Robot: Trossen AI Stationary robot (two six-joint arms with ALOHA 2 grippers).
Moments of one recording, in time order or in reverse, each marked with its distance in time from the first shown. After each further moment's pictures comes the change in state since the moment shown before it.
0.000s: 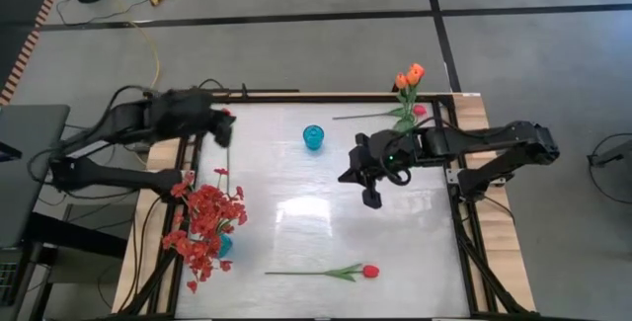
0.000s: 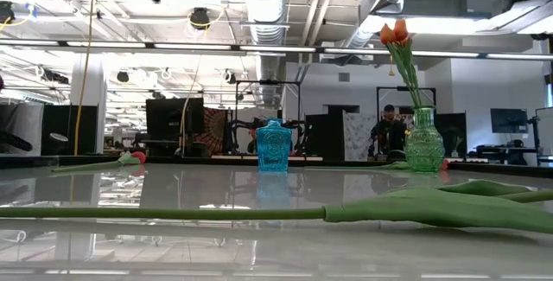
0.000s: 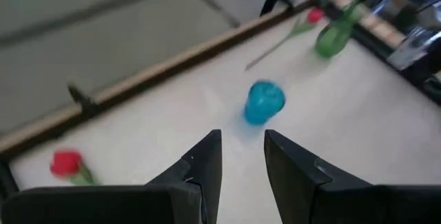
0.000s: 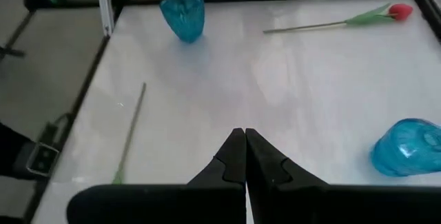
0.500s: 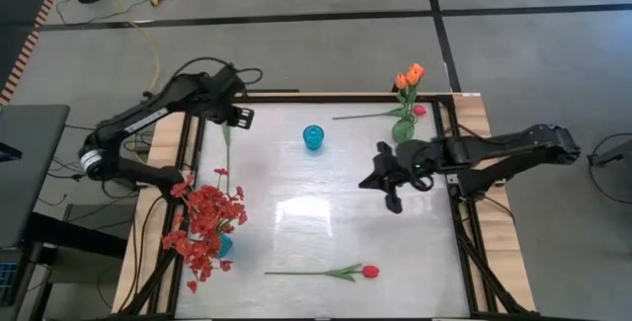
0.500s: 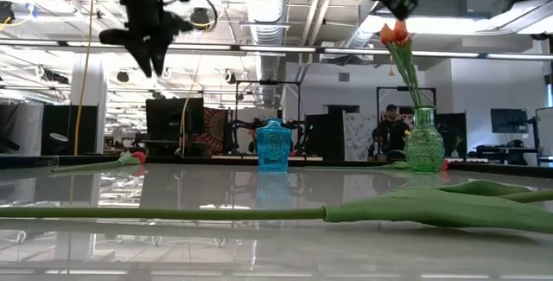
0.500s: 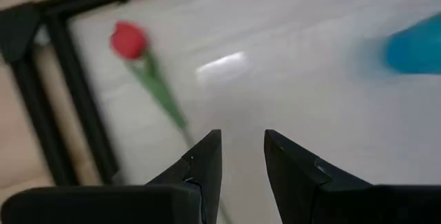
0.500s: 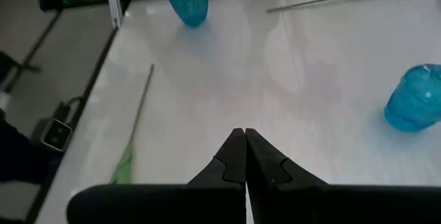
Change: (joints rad) left arm 0.413 0.373 -0.001 -0.186 0.207 -0.034; right arm 0.029 -0.247 -0.350 0.144 0.009 0.065
